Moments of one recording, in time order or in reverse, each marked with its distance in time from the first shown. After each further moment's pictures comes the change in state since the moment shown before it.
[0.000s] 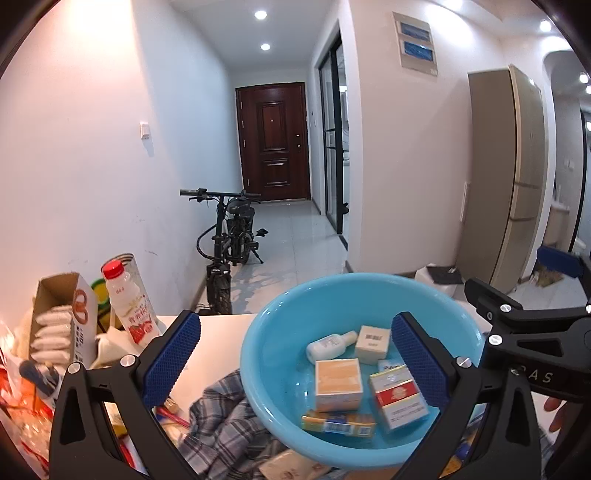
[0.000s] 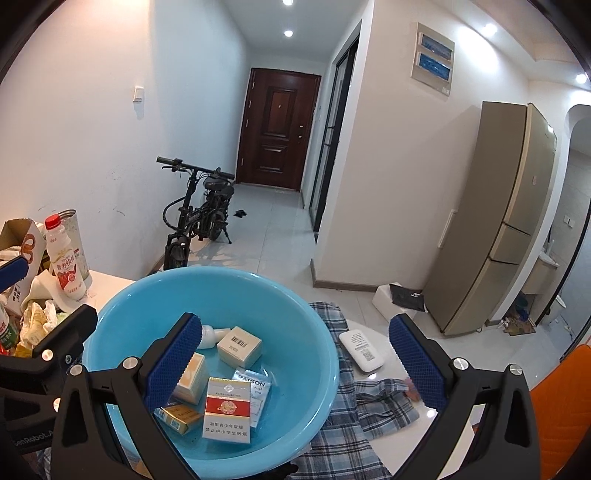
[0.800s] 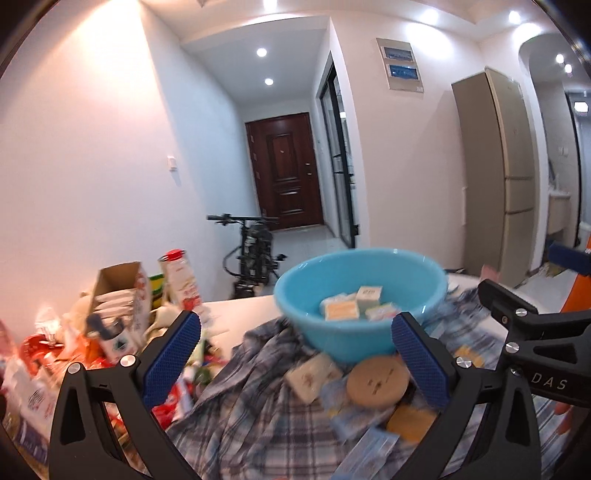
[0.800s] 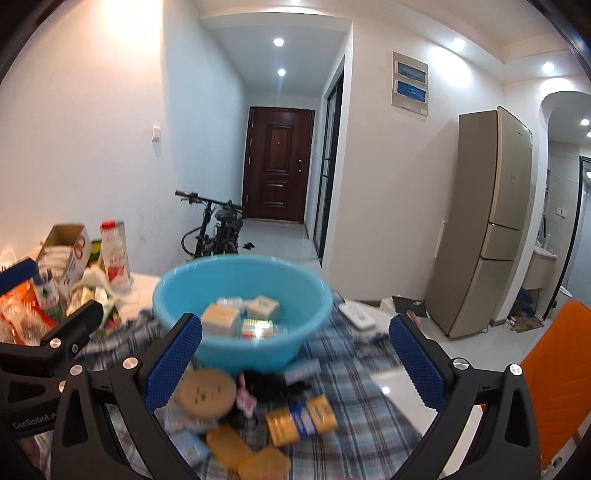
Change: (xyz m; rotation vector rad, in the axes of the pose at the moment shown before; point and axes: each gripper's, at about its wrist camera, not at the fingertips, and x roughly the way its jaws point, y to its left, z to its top) left arm -0.146 -0.013 -0.110 0.103 -0.136 0.112; right arm -0.158 0.006 -0.119 0.052 -0.143 0.024
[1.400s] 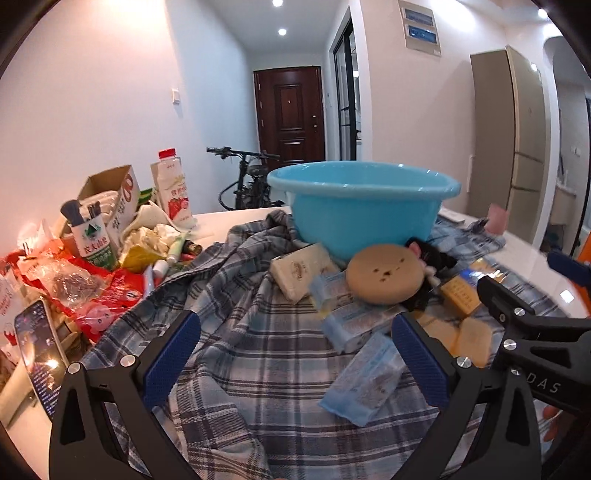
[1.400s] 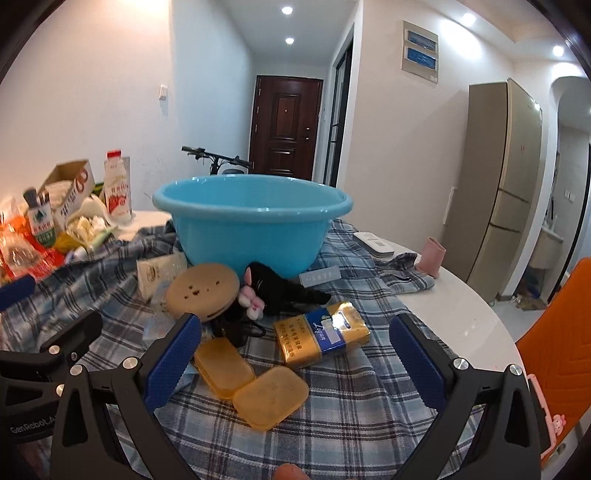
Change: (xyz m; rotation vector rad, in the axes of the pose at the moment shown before) left arm 0.032 -0.012 -0.106 -0.087 0.191 -0.022; right arm 0.038 0.019 -0.112 -0.027 0.113 0.024
